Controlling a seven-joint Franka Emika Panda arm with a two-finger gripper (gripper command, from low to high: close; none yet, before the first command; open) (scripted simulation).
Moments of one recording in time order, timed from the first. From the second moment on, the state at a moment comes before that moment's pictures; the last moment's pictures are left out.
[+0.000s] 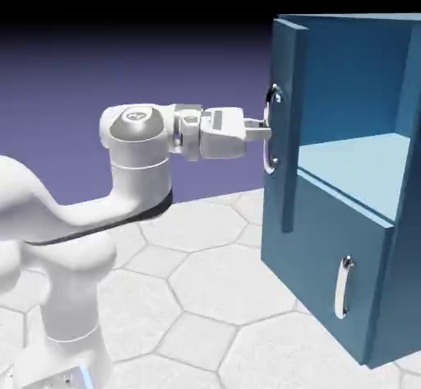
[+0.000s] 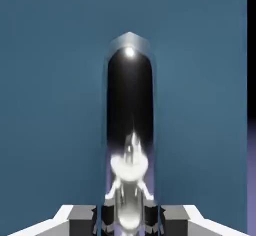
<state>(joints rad) 0.53 -1.44 -0.55 -2.92 -2.08 2.24 2.28</state>
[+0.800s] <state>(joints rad) 0.53 -1.35 0.32 -2.95 -1.27 1.68 2.39</state>
